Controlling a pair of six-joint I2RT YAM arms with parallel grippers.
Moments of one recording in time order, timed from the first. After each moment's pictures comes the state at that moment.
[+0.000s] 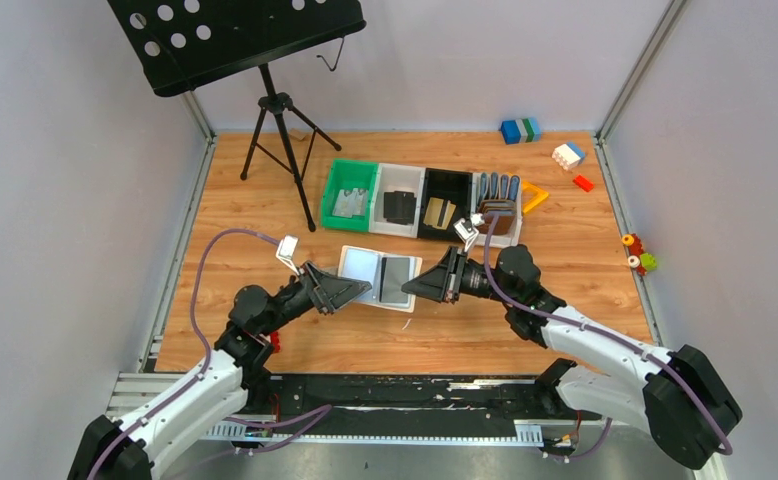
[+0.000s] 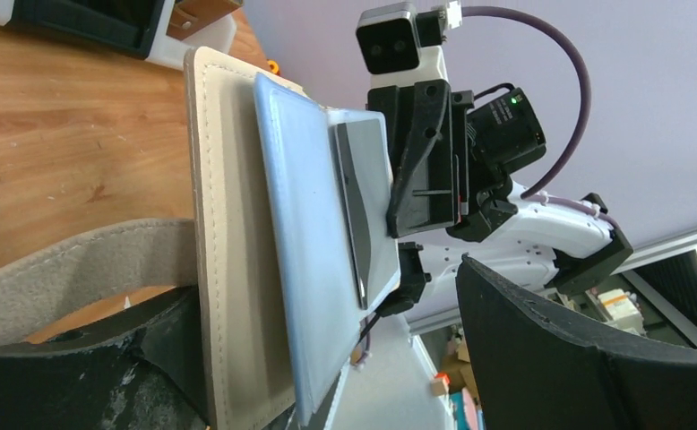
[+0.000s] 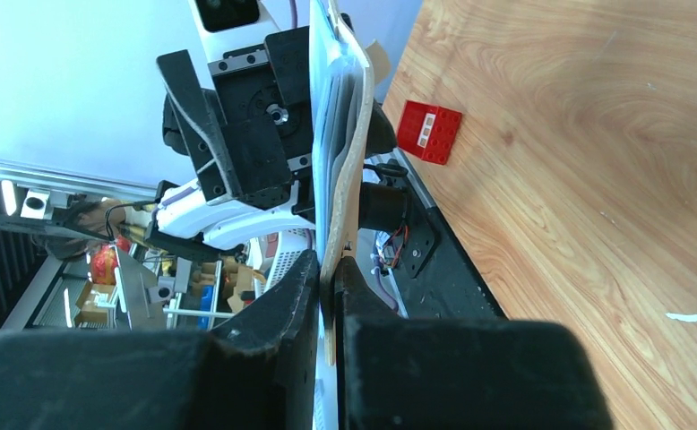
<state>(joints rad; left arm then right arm) -0.57 0.58 0.13 0.58 0.42 -1.12 0.69 1.03 0.42 0.55 -0.60 1.16</state>
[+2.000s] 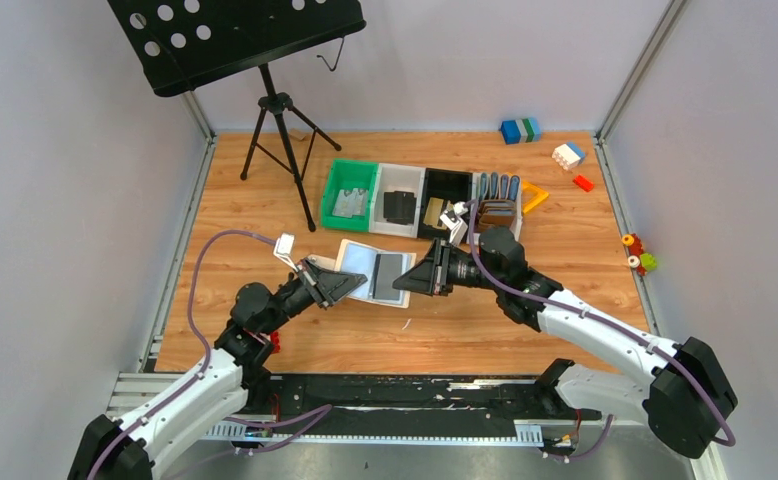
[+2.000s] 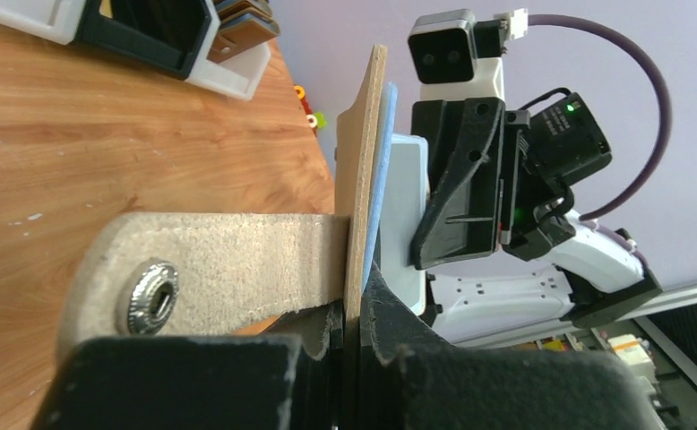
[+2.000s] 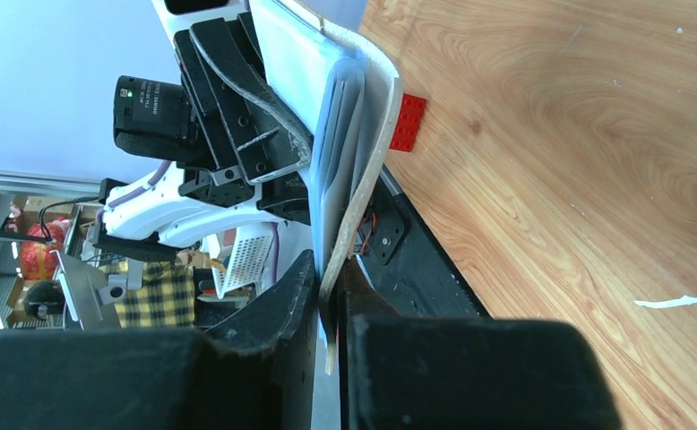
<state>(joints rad) -0.57 0.61 0.14 0.57 0.35 -1.15 0.74 1.09 0.63 0.23 -0.56 1.01</state>
